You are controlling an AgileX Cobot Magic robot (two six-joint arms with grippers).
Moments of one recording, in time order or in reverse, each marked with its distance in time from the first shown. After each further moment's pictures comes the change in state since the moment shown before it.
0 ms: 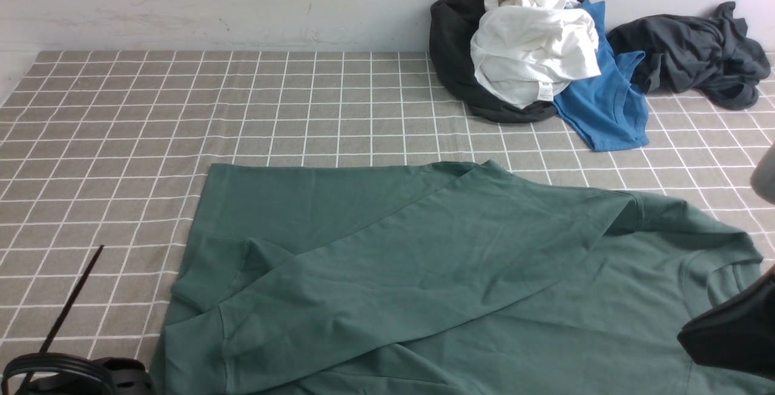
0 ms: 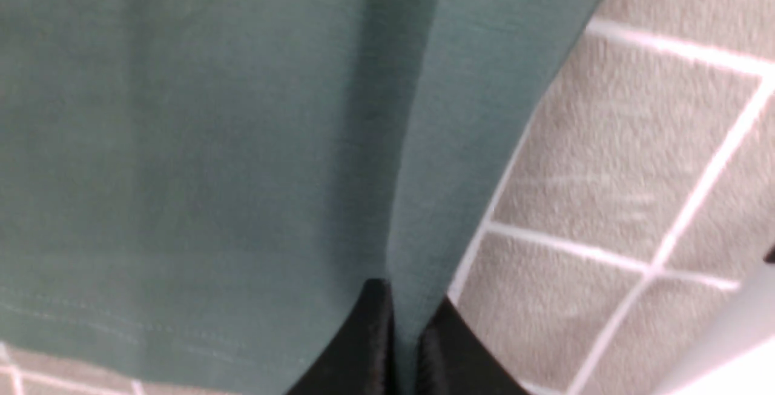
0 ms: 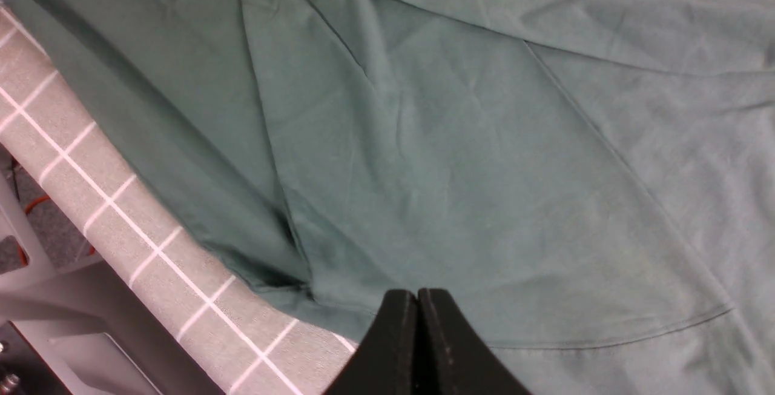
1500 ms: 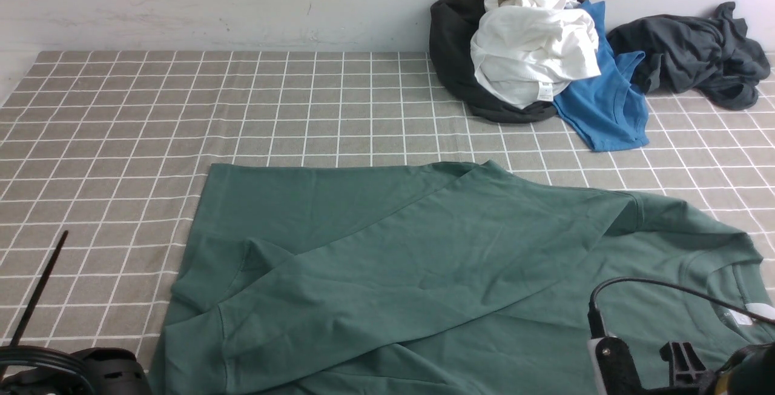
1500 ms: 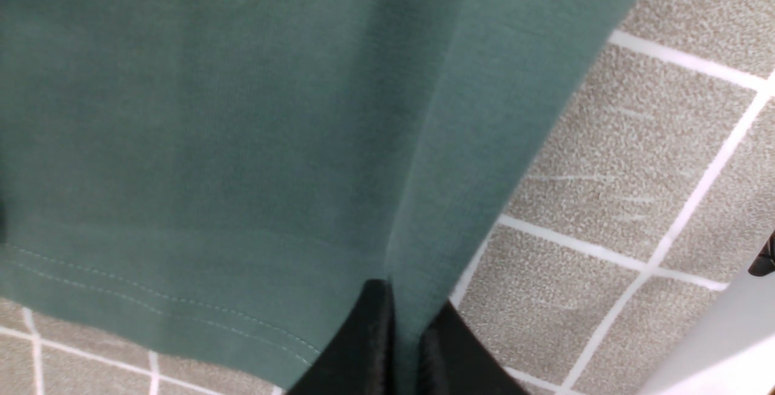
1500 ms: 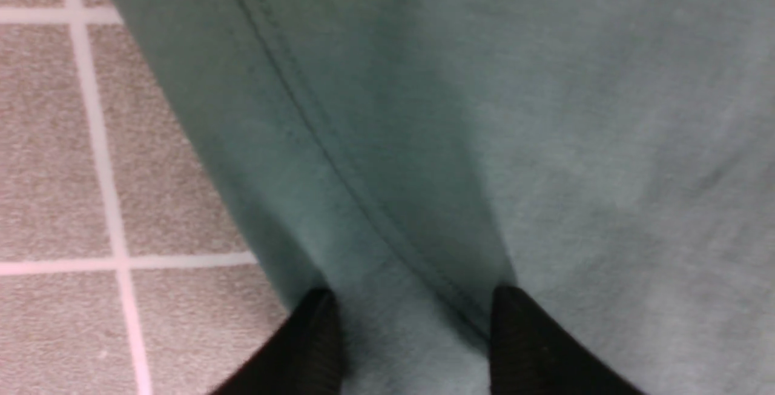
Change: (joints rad) right arm 0.000 0.447 0.488 -0.264 -0.566 -0.777; left arm 0.005 -0.028 -0.018 -0.001 0.025 -0.044
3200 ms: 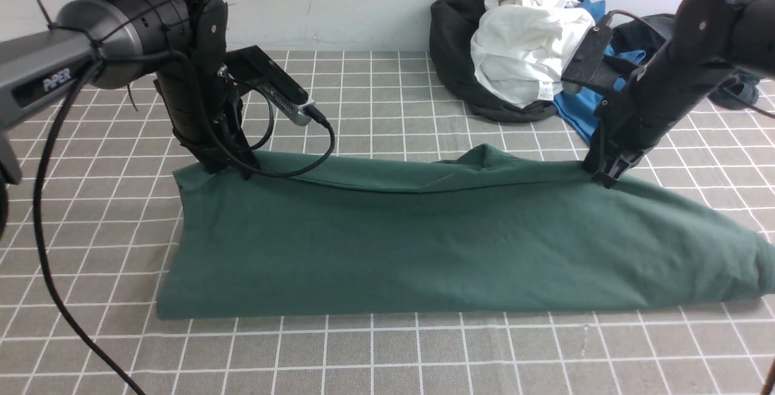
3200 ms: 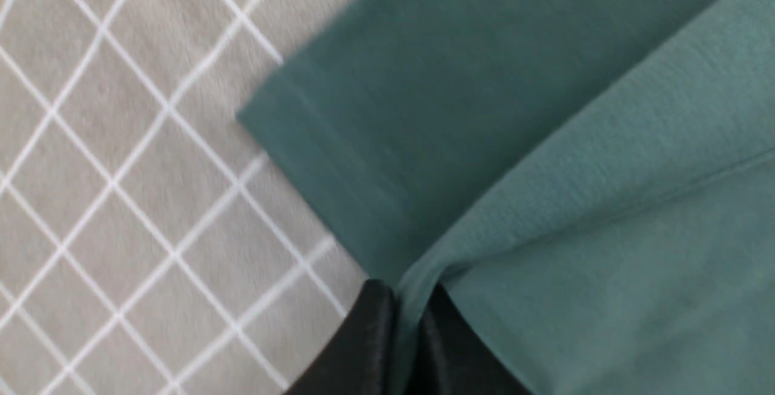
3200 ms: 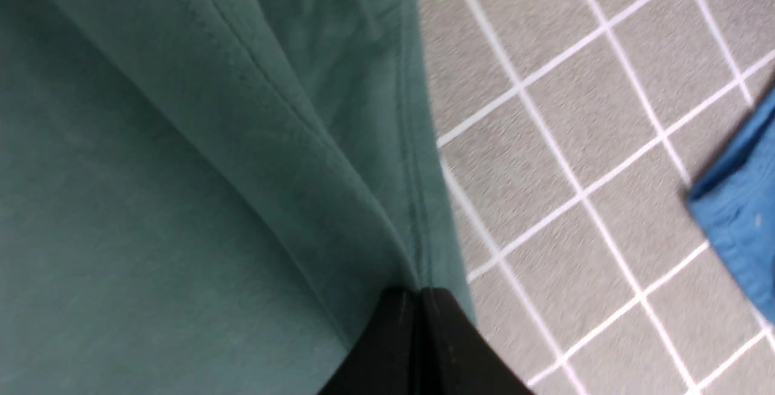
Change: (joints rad) right arm -0.312 0.662 -1.166 0.139 0.264 0.188; left arm 0.664 0.801 -1.241 0.038 0.090 0.177
